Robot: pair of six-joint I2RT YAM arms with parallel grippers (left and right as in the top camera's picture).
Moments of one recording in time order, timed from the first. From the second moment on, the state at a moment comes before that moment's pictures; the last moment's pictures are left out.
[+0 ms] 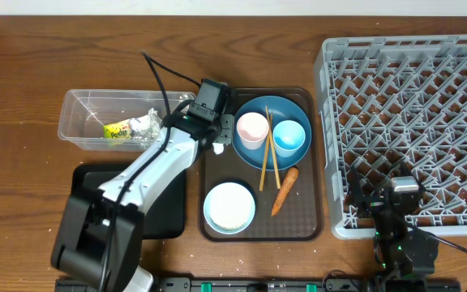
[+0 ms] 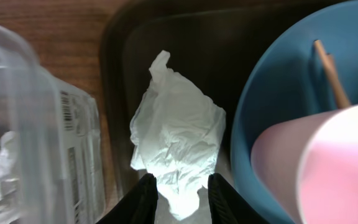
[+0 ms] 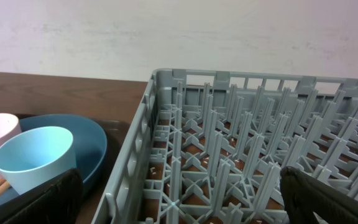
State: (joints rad) left arm -0.44 1.71 1.12 -0.47 -0.08 -0.30; right arm 0.00 0.01 0.01 -0.06 -0.07 -0.02
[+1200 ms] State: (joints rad) left arm -0.44 1.78 1.12 -0.42 -0.08 -0.30; right arm 0.00 0.01 0.01 -0.06 -0.07 -0.02
